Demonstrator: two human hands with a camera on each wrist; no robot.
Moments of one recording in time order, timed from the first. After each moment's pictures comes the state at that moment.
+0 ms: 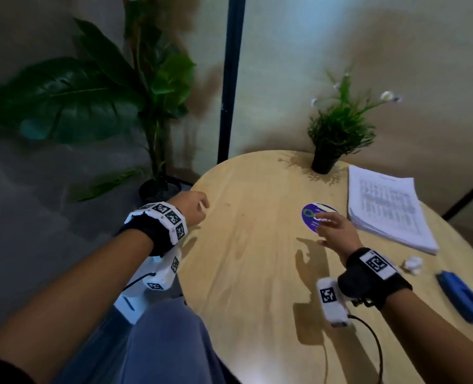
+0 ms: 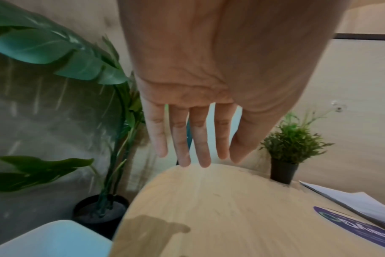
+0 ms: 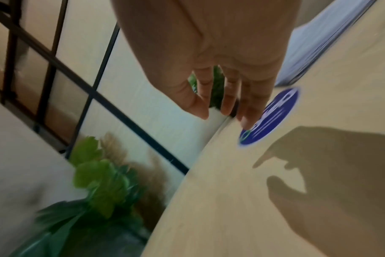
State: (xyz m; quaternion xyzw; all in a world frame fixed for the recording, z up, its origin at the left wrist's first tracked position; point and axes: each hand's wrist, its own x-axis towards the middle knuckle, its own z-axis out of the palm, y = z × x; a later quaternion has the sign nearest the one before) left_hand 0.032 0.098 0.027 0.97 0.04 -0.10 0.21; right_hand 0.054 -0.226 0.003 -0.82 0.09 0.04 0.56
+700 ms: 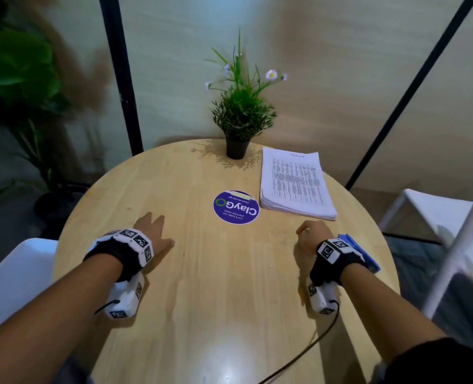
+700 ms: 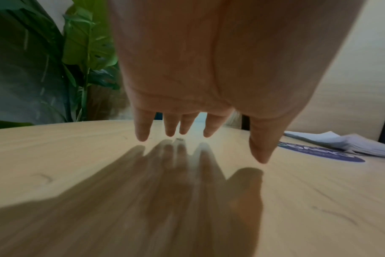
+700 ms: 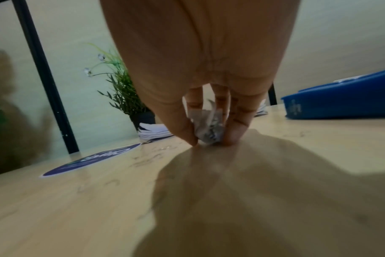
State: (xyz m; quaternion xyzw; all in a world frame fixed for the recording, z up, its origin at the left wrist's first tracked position) left_hand 0.087 -0.035 -0.055 0.98 0.02 -0.20 0.07; right_hand 0.072 -0.412 -0.032 -0.97 0.17 0.09 0.15
